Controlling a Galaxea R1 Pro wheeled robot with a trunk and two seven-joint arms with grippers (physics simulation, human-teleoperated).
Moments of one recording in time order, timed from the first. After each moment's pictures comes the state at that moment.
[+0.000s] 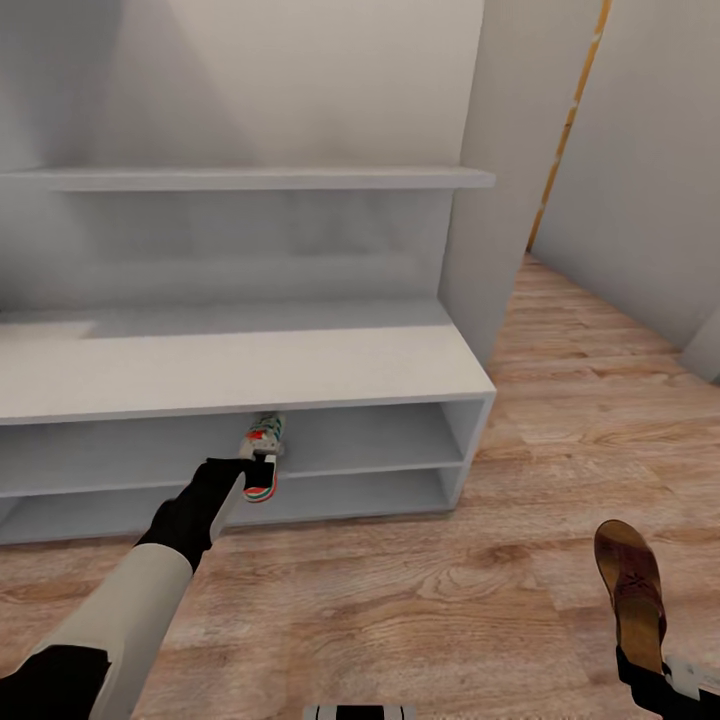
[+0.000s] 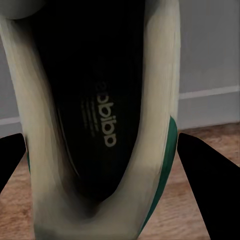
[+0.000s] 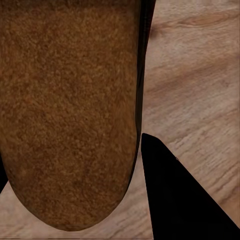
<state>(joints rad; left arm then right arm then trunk) -0.85 0.01 -0.09 -0.74 0.02 0.63 0.02 -0.18 -0.14 -0.67 -0.79 0.21 -0.12 0.13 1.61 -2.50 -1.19</state>
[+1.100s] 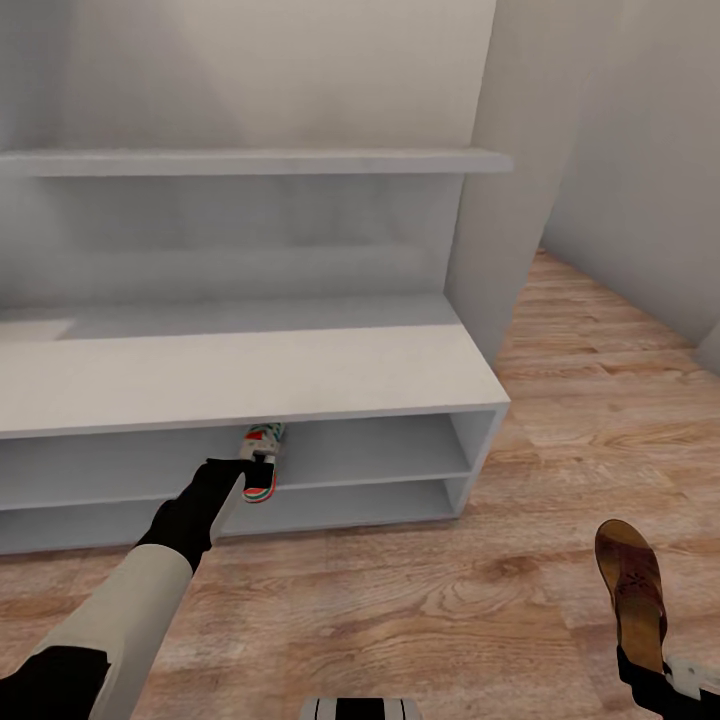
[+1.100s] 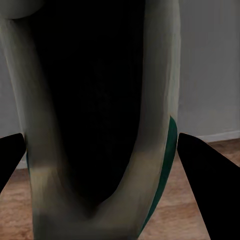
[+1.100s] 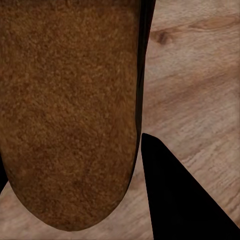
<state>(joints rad) -0.84 0.01 -0.09 -0.74 0.01 0.63 0.03 -0.18 -0.14 -0.67 -0.79 0.21 -0.12 0.13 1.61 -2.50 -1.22</state>
